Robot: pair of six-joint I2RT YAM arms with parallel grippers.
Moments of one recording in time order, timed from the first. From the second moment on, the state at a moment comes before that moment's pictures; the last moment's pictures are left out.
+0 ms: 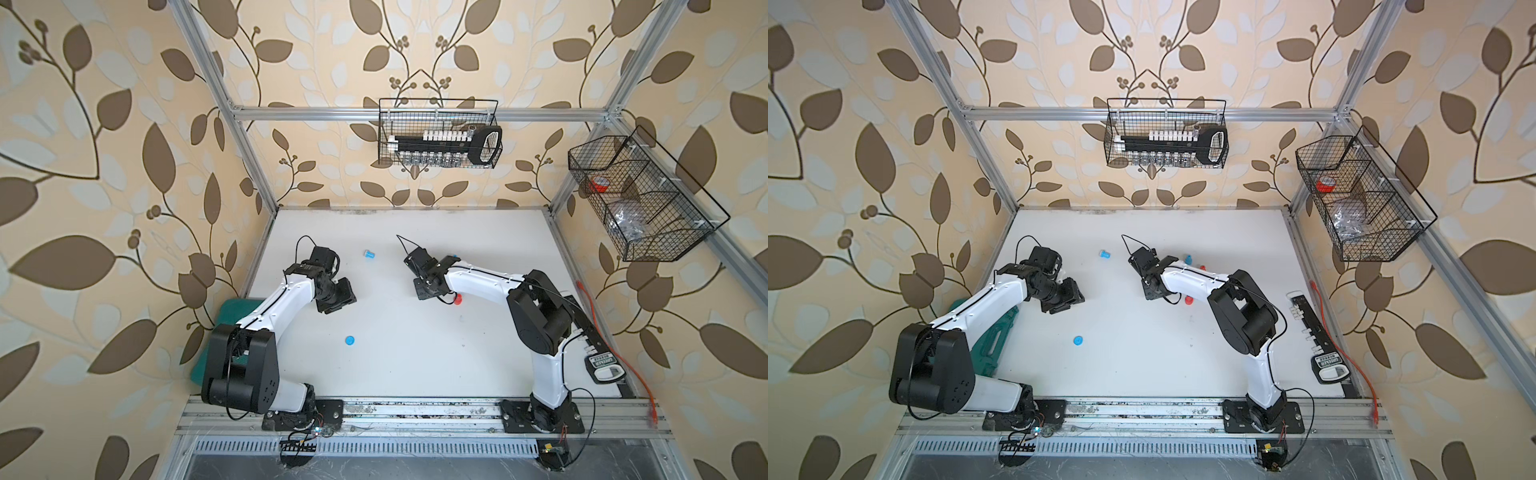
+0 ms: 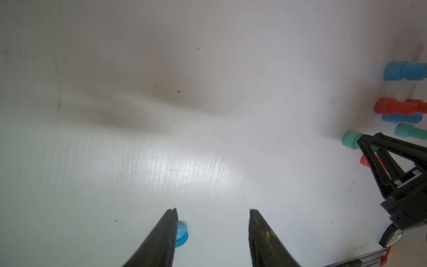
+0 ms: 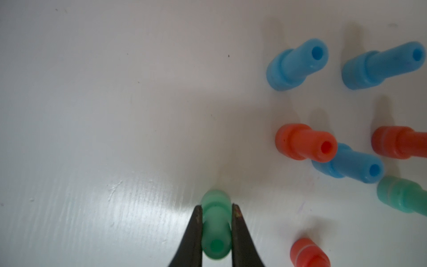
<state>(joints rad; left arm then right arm) -0.13 1.42 0.94 -0.77 0.28 -0.52 0.71 2.02 1.43 -0.68 0.33 0.44</state>
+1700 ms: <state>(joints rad) -0.16 2.45 2.15 -0.87 0.28 -0.37 0.43 1.66 1.51 -0.93 0.12 0.36</state>
